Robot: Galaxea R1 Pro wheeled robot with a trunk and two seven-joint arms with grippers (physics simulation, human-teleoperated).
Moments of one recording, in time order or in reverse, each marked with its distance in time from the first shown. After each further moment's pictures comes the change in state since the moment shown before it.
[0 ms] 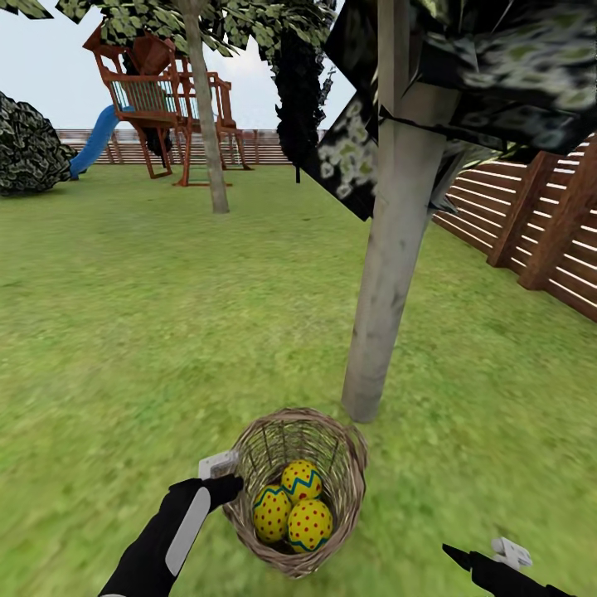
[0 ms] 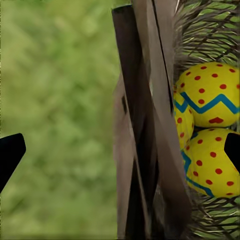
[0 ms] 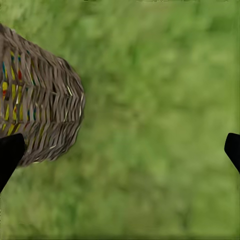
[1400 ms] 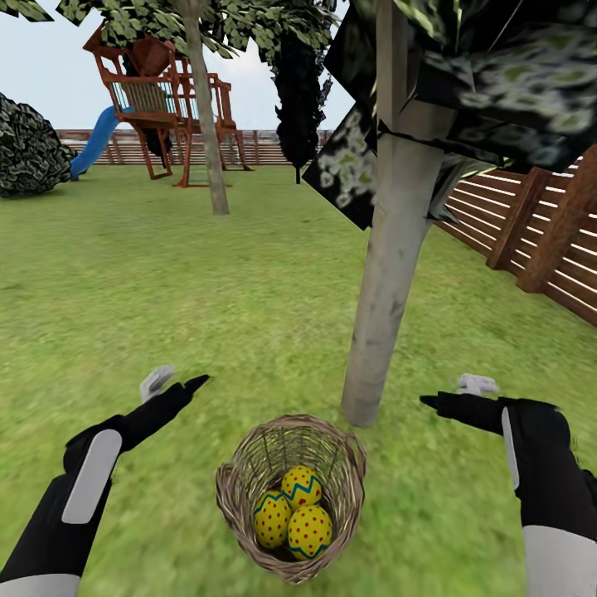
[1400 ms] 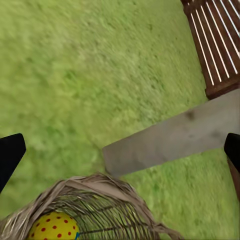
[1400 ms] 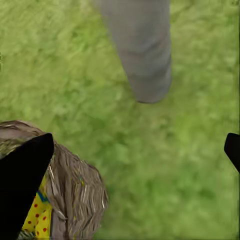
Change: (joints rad) left arm -0.044 0.183 0.222 -0.415 0.411 0.069 -0.351; right arm -0.124 0.221 0.282 -1.208 0.078 0.890 -0.159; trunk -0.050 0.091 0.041
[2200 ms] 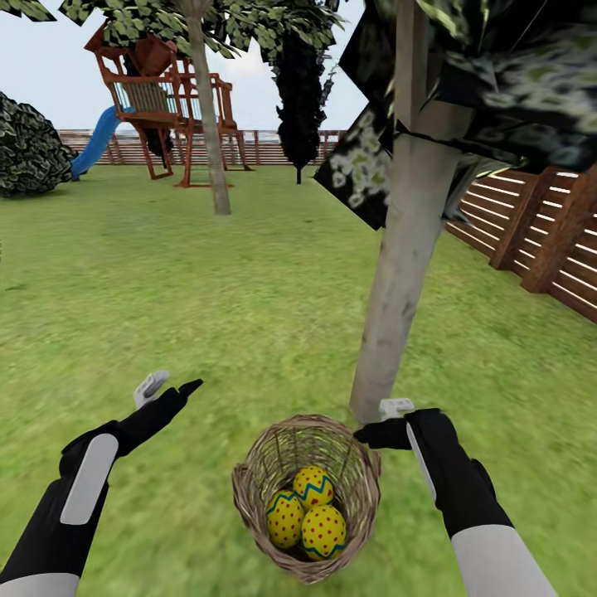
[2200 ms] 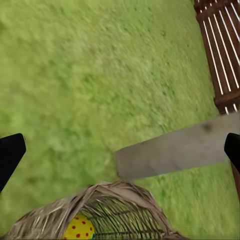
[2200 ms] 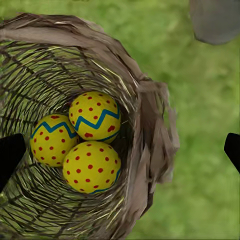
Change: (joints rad) left arm 0.000 -0.005 0.046 0.050 -0.002 -0.008 0.000; right arm -0.001 0.133 0.356 0.224 -0.052 -0.006 -0.270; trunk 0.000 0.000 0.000
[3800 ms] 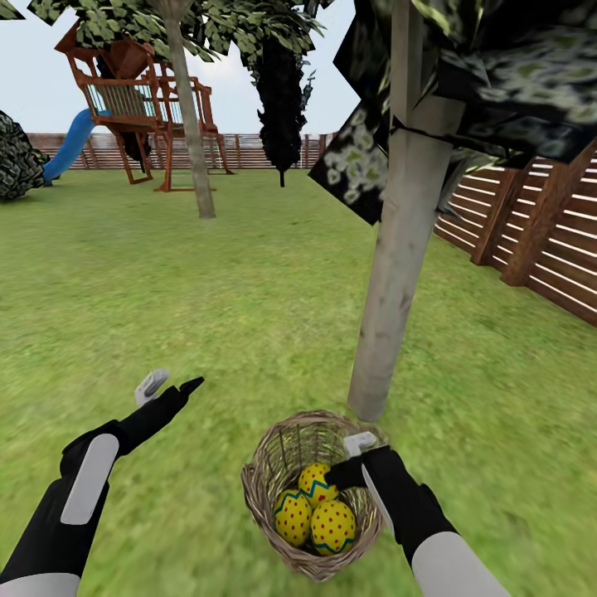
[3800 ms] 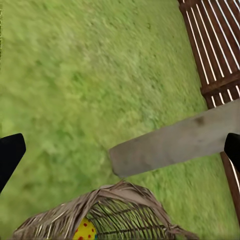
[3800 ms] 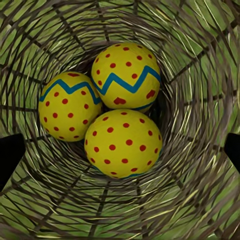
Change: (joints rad) left arm 0.000 0.000 -0.004 0.001 0.002 -0.009 -0.030; right arm -0.003 0.105 0.114 0.378 -0.004 -0.268 -0.157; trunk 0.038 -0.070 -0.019
